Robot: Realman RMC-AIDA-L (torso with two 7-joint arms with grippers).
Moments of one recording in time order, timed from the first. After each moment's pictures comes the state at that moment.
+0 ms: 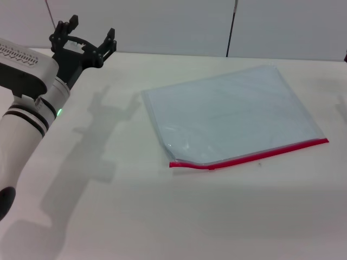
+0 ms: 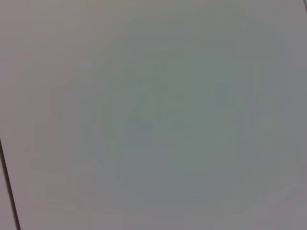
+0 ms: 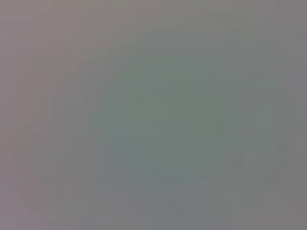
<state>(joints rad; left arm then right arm) -0.60 -2.03 -1.13 -0.27 2.57 0.92 0.01 0.66 2.03 -1.41 -0.12 0.06 -0.79 0.25</state>
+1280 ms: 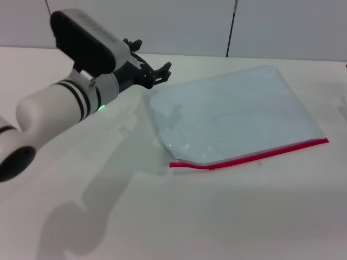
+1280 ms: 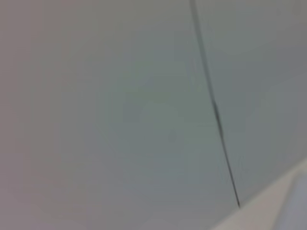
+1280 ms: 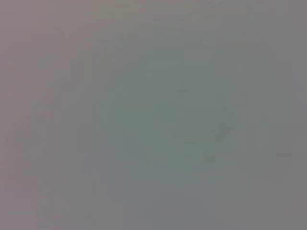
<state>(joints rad) -0.49 -1.94 -1.12 -0.93 2.87 0.12 -0.02 0.65 2.03 -1.40 -0.11 0.05 -0.77 0.25</state>
